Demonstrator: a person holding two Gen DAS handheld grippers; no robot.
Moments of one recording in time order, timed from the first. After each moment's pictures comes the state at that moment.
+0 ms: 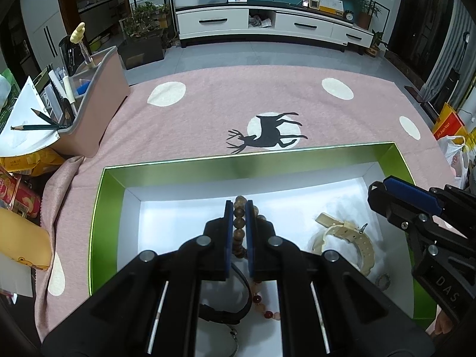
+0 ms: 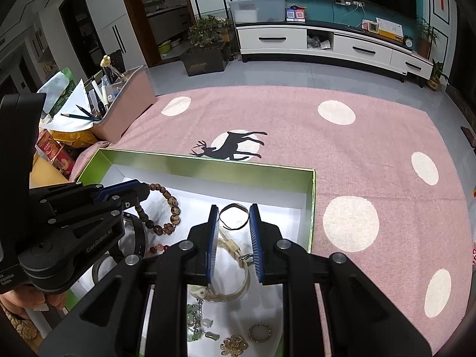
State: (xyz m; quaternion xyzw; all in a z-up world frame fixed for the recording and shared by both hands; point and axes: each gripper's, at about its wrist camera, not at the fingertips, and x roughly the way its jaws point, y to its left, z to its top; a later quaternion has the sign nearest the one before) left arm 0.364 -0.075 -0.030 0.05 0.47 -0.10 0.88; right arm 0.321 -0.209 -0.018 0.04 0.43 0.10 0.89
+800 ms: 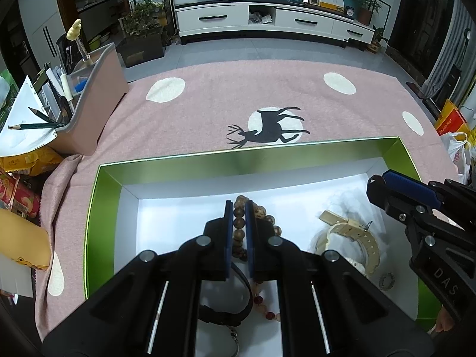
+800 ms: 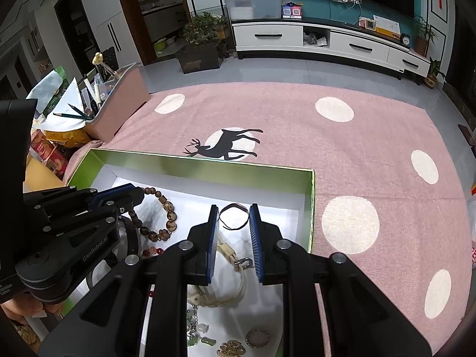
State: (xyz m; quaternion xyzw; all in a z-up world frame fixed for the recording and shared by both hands) left arm 0.365 -0.080 -0.035 0.06 0.48 -0.10 0.87; right arm 0.329 -0.208 -0.026 0.04 0.44 0.09 0.89
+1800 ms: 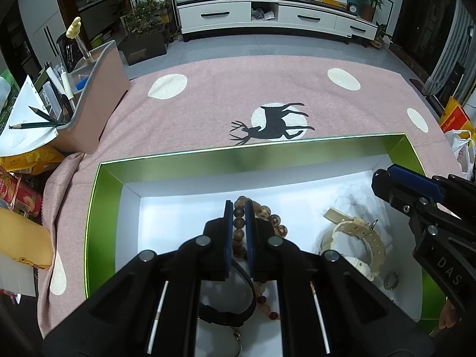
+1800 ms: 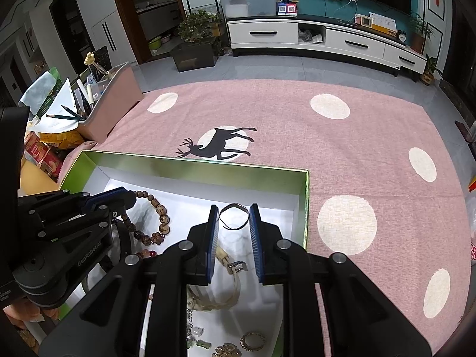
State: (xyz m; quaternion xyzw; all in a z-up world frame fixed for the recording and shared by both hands) left arm 0.368 -0.079 -0.038 0.06 0.48 -0.09 0.87; right arm 0.335 -0.213 -0.029 0.04 0.45 0.08 0.89
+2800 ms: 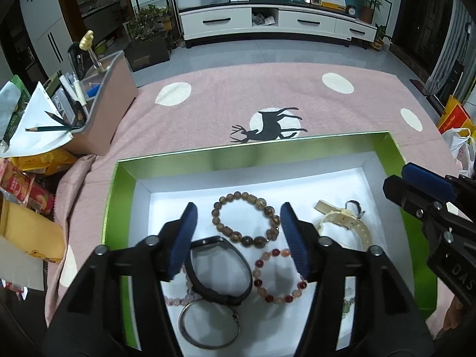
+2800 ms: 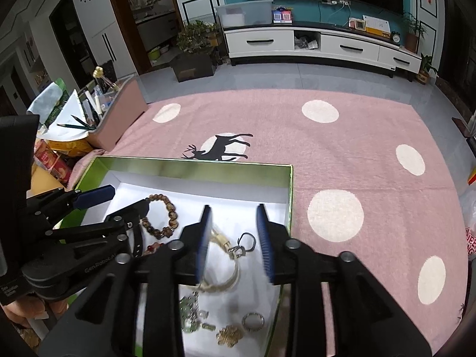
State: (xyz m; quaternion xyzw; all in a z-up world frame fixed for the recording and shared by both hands) left arm 0.344 -0.080 -0.016 0.07 0.47 -0.08 0.88; right arm 0.299 -0.222 -0.002 0.05 0.42 0.08 0.90
